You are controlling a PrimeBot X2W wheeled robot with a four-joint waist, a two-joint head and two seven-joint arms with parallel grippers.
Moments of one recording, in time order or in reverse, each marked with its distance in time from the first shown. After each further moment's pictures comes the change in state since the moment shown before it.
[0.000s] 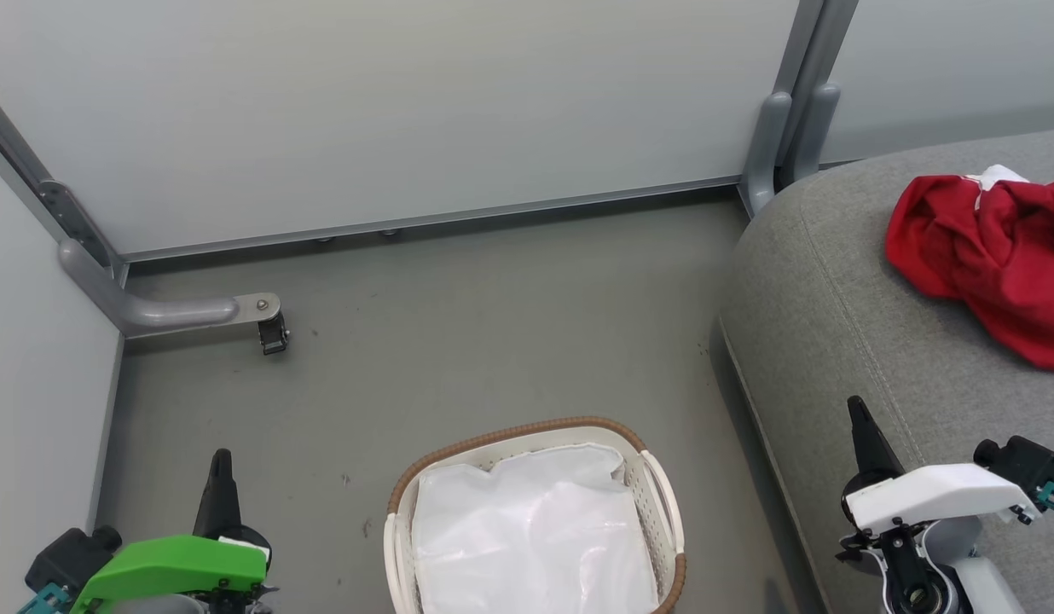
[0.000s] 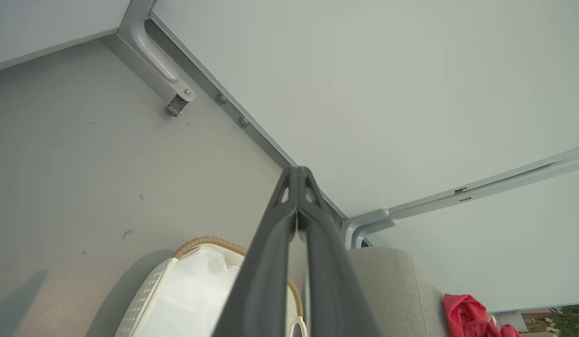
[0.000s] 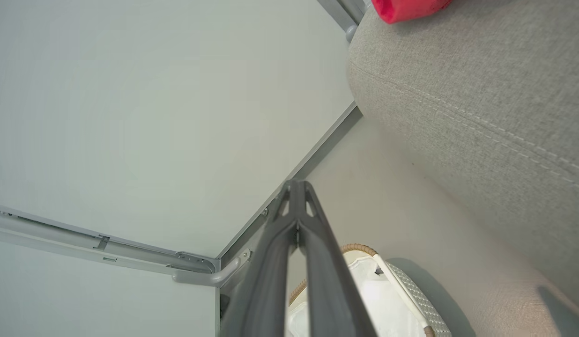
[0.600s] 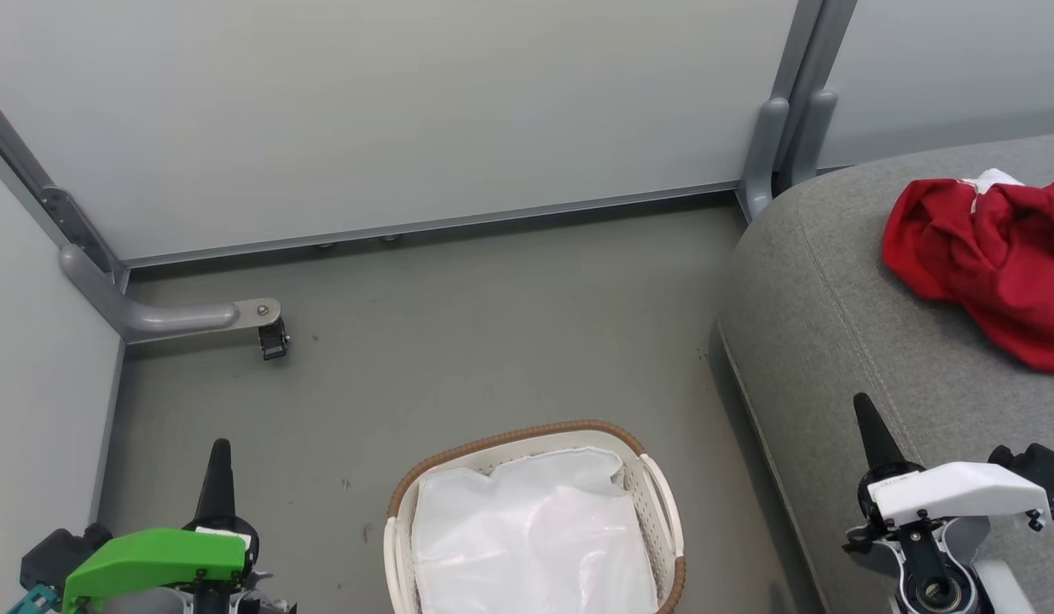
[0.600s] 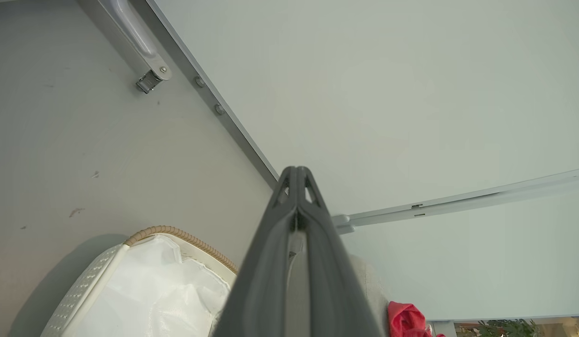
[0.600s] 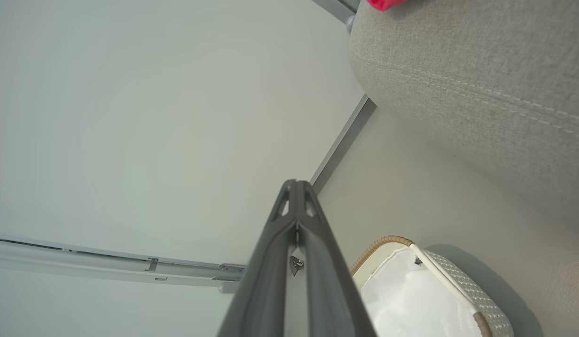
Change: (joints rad) left arm -0.014 0.000 0.015 -0.016 -0.183 -0.005 0.051; right arm 0.005 -0.001 -0.022 -0.026 0.194 0.000 0.052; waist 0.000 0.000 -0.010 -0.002
